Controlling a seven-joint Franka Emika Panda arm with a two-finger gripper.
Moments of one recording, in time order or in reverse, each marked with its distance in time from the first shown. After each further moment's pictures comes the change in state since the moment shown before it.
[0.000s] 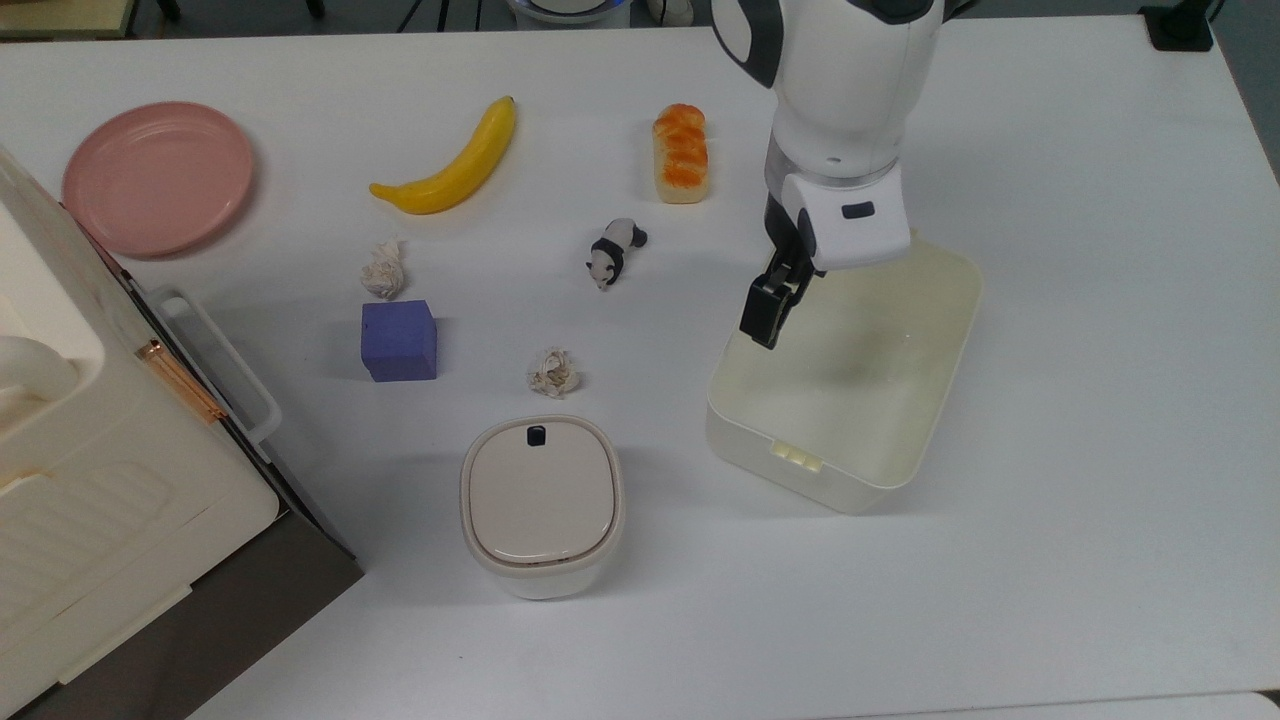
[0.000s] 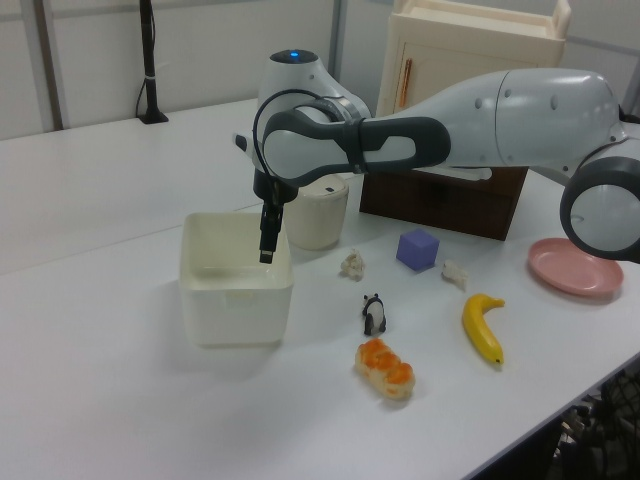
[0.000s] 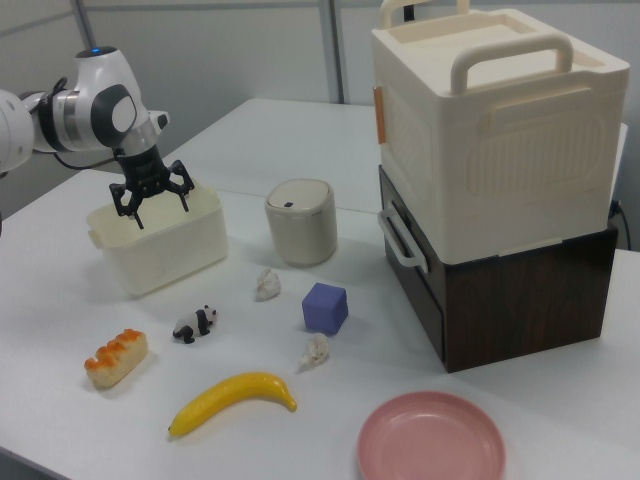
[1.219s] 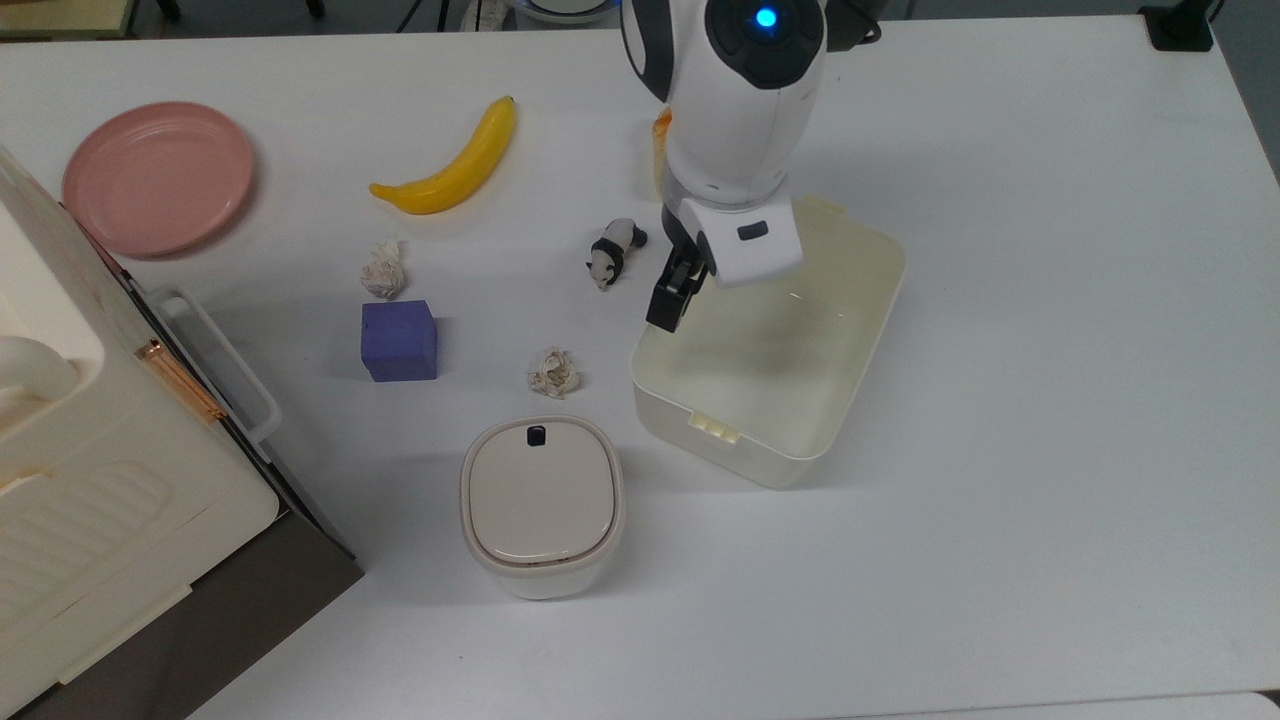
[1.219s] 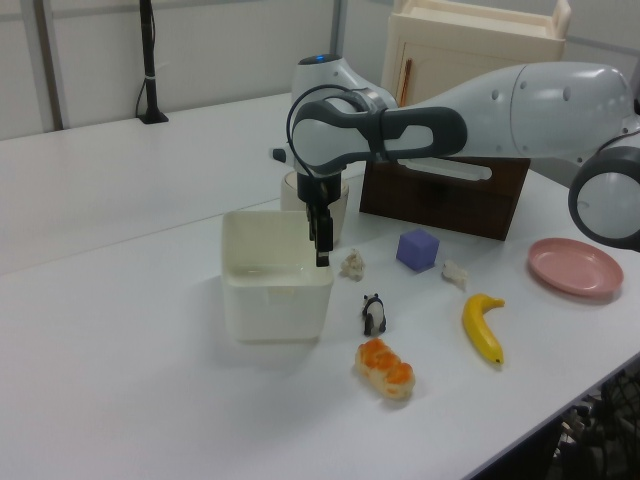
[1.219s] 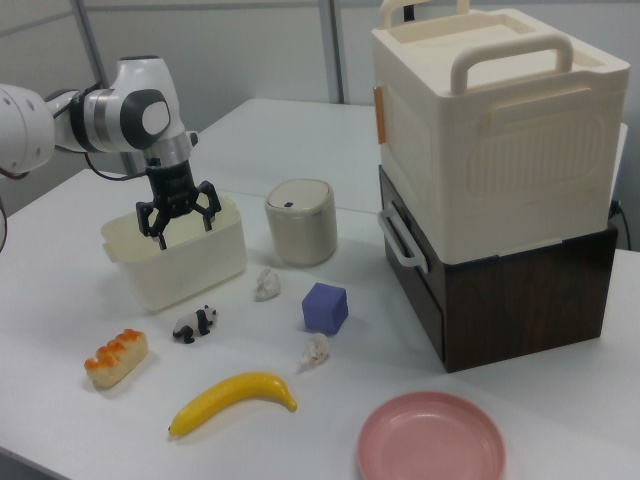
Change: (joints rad) arm -0.099 -0.029 -0.006 -0.040 0.000 -0.179 -0.244
